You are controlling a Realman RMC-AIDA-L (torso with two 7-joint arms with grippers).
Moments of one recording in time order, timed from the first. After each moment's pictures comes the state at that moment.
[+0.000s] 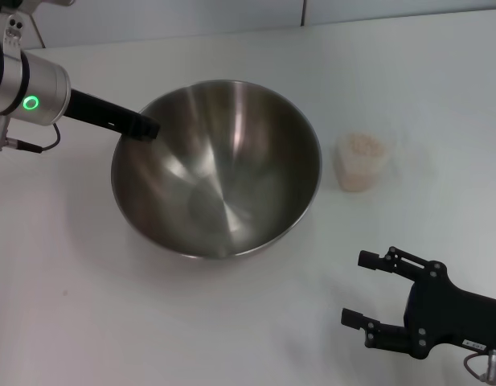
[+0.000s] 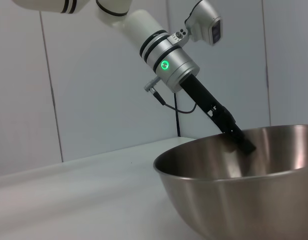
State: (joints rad) left arm -0.88 -2.07 0.99 0.77 2.49 1.22 -2.30; right arm 0.20 2.08 -0.48 -0.29 -2.02 -1.71 0.62
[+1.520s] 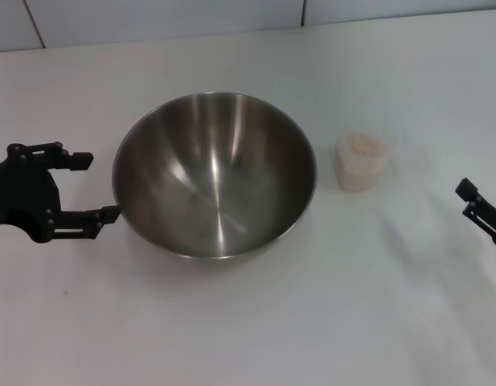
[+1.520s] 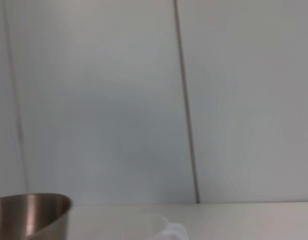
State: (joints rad) left arm -0.25 -2.07 1.11 1.42 2.02 1.52 -1.67; right arm 0.16 2.08 0.16 -0.19 -2.01 -1.56 0.56
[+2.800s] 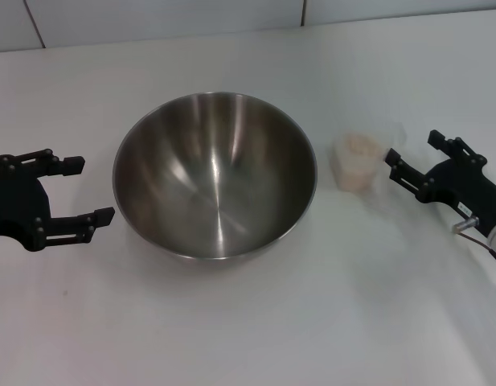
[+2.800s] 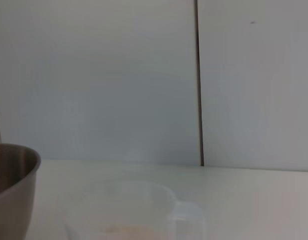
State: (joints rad) left arm -0.23 -2.07 1.04 1.27 1.92 1.52 -1.52; right arm 0.38 2.08 0.20 -0.05 -2.02 -1.18 0.44
